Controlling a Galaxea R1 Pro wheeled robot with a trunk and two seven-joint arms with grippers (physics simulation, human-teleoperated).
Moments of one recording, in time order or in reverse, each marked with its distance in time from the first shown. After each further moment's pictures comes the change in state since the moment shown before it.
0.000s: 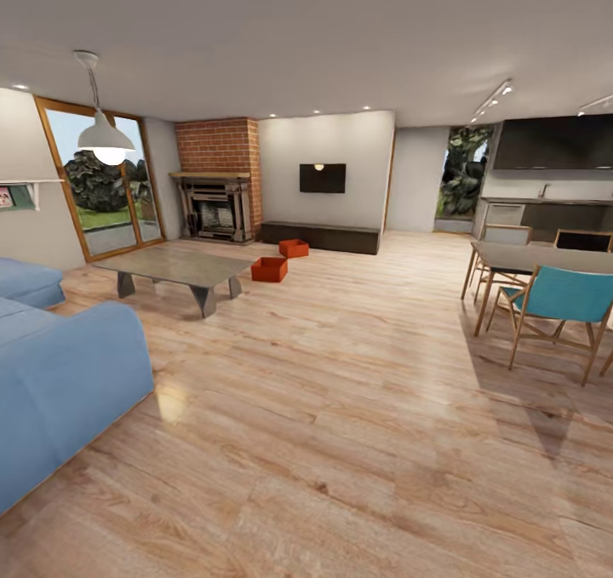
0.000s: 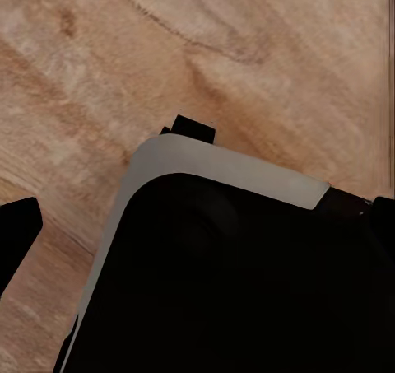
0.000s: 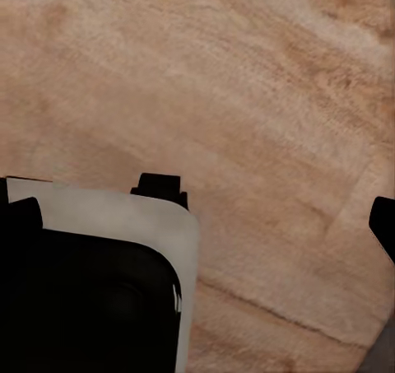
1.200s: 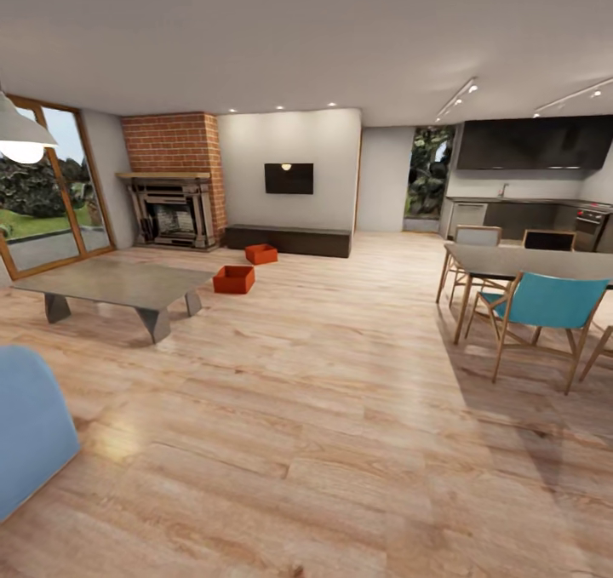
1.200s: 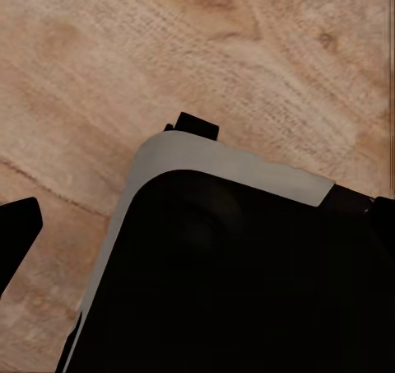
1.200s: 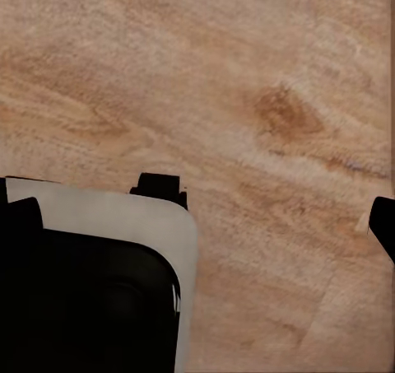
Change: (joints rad) left arm 0.000 0.003 0.000 0.006 0.002 0.001 0.000; right arm 0.000 -0.001 0.000 0.000 0.001 0.000 0.000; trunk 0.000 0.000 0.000
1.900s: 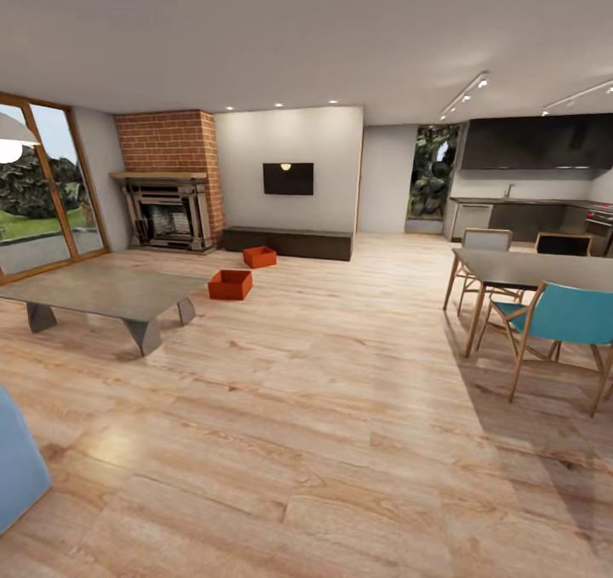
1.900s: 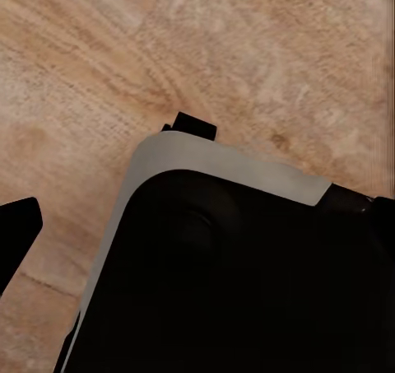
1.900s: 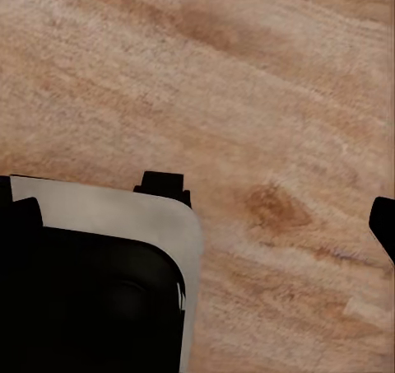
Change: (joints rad) left arm 0.000 -0.003 -0.001 0.000 -0.003 -0.002 0.000; right arm 0.000 0.005 -0.002 0.000 0.000 0.005 0.000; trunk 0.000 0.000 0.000
